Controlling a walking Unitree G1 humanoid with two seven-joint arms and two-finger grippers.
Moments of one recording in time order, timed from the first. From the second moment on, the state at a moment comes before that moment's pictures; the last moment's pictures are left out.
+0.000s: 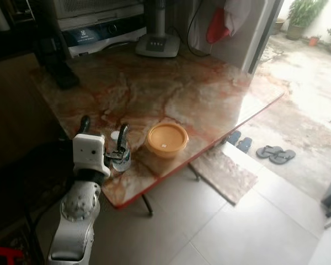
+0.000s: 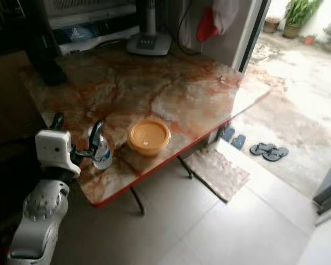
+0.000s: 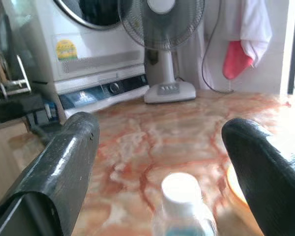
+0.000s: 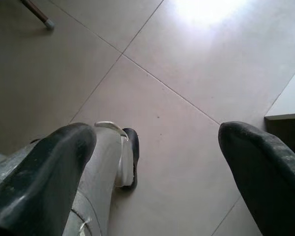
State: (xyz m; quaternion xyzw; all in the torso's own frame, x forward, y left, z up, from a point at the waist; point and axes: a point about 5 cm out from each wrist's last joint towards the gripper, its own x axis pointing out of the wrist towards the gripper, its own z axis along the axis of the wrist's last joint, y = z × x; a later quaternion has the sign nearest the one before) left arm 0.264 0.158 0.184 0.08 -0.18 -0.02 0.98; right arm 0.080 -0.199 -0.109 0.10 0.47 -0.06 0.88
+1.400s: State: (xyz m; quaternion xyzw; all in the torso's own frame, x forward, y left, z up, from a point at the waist) left arm 0.264 0.169 0.262 0.08 0.15 -0.19 0.97; right arm 0.102 -0.183 -0.106 0.10 0.45 -0.03 0.89
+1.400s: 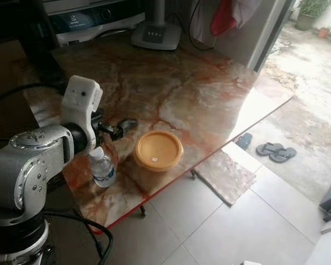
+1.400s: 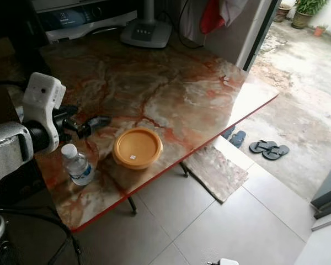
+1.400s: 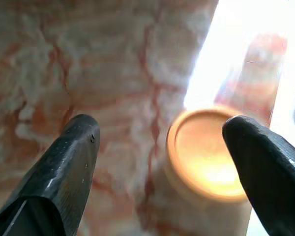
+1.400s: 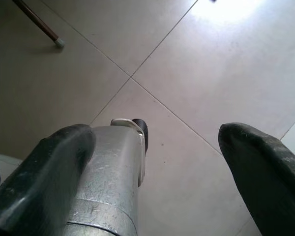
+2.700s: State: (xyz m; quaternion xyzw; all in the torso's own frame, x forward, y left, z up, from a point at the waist) left arm 0.253 0.178 0.237 0.13 0.26 -0.19 0.94; right arm 0.106 -0.183 -0.104 0.09 0.44 -0.02 0.89
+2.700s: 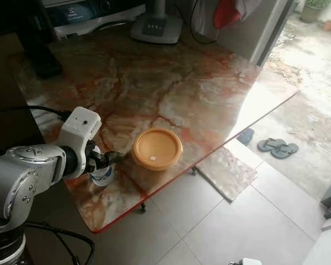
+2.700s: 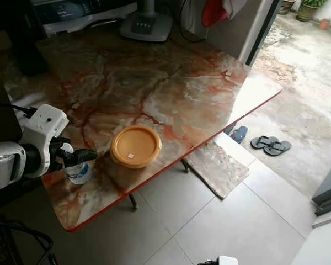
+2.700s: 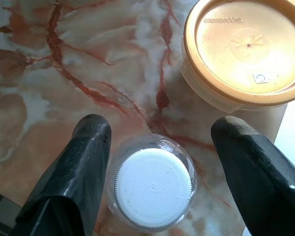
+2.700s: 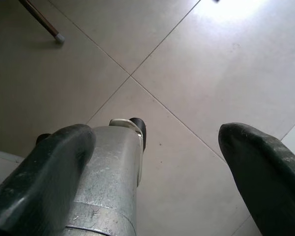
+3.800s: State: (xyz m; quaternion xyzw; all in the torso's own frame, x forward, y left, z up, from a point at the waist) left arm 0.251 0.178 0.242 0.16 0.26 -0.21 0.93; right arm 0.108 -0.183 -0.104 0.09 0.44 -0.02 0.89
